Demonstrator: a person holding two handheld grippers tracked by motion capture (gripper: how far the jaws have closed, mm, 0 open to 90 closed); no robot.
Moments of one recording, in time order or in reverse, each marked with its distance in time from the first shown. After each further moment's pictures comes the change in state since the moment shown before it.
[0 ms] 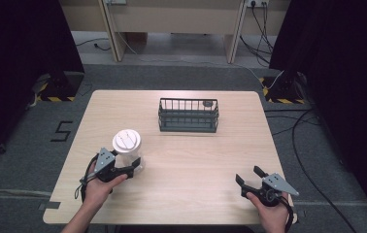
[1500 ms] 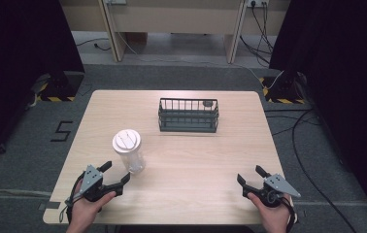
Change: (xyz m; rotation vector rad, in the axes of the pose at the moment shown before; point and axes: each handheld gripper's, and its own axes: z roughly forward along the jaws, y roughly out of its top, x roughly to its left) left arm -0.011 -0.020 -0.056 0.012 0.033 -0.016; right arm -0.001 0.001 -0.004 -0.020 -0.017 -0.026
